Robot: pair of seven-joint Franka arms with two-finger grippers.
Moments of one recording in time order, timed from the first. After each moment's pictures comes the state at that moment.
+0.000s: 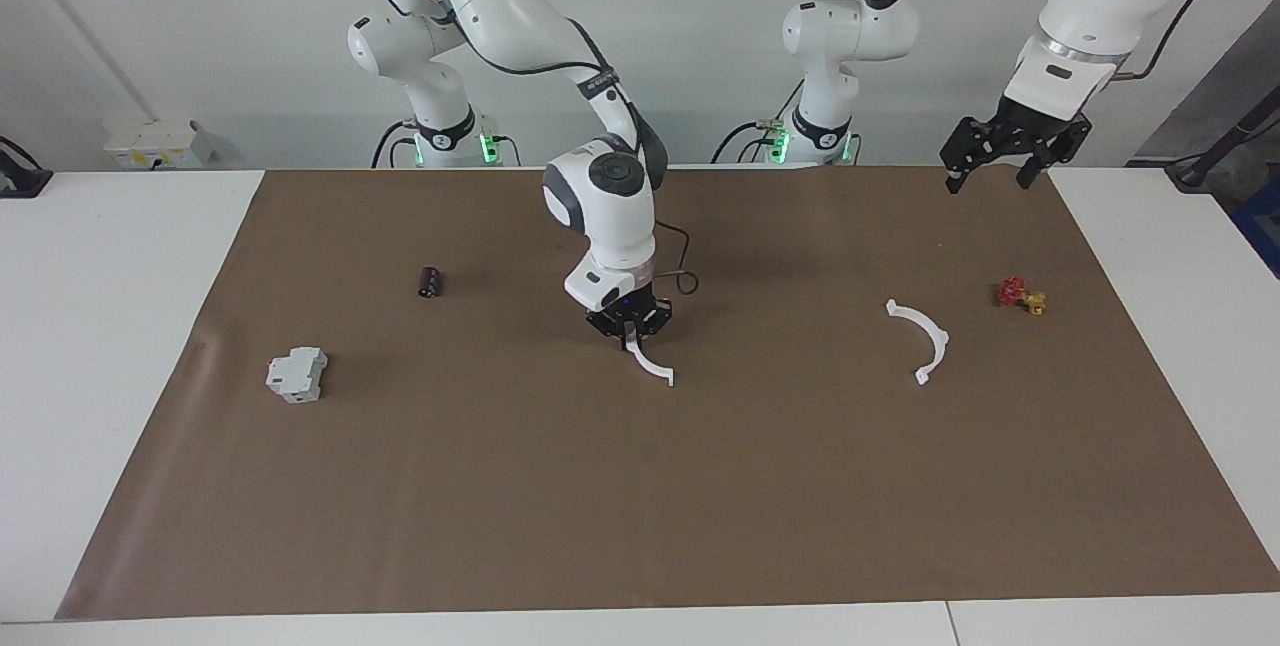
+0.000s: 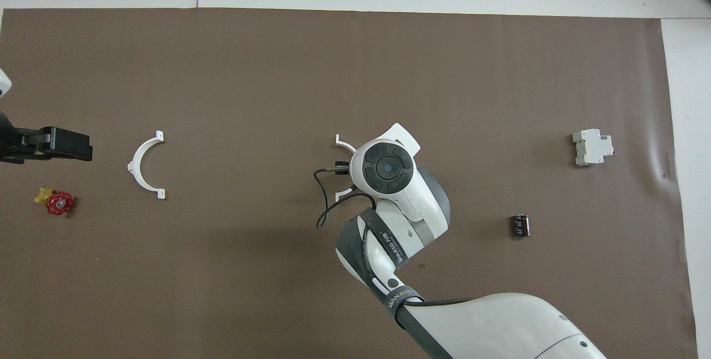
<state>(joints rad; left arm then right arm) -0.10 -0.10 0.03 -1.70 0.02 1.61 -0.06 0.67 0.45 -0.09 -1.86 0.00 2.44 0.63</state>
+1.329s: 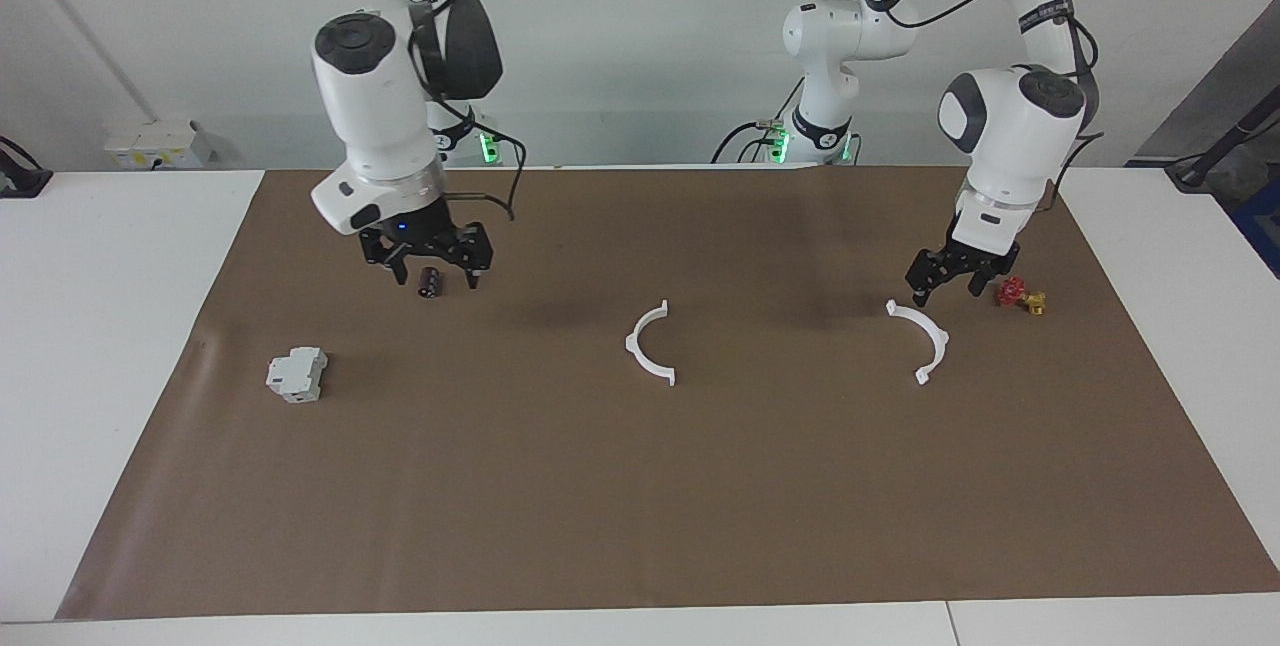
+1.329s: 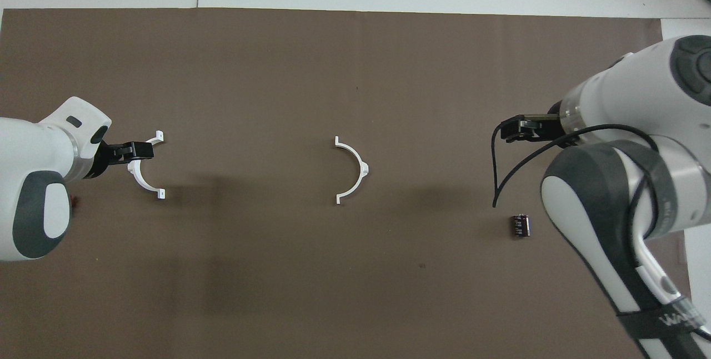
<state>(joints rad) -0.05 0.00 0.03 -2.21 0.02 2.35 -0.14 0.25 0.05 -0.12 -1.82 -0.03 1.89 0.23</state>
